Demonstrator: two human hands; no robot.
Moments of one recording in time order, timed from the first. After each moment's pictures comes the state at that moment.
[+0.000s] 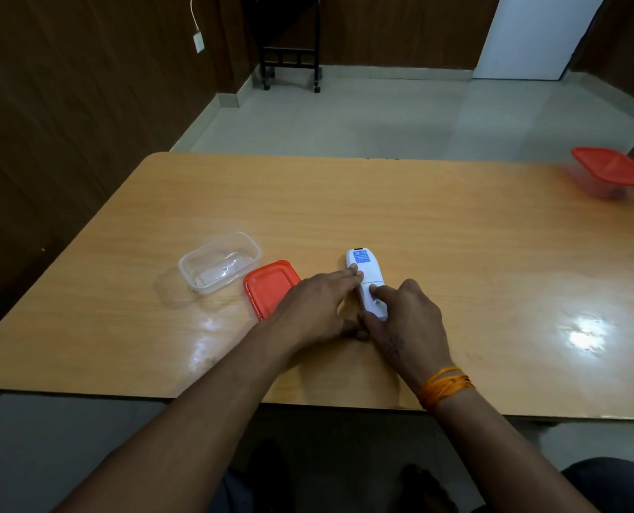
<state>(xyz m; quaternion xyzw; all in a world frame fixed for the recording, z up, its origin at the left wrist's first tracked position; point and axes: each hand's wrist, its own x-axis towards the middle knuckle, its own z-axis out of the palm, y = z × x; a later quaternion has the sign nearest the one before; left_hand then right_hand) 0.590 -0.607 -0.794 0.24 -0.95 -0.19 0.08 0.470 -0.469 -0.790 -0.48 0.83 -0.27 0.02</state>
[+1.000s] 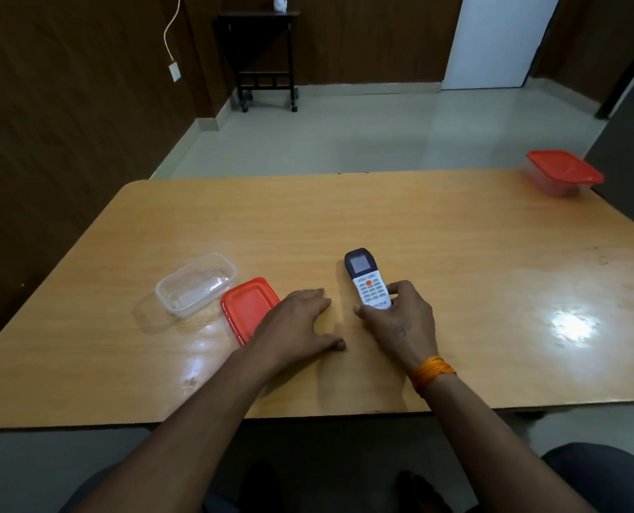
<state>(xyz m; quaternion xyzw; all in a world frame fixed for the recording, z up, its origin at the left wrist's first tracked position) 0.591 -0.591 -0.789 0.30 -0.94 -0.19 0.03 0.435 -0.465 -0.789 -0.29 0.86 -0.40 0.15</state>
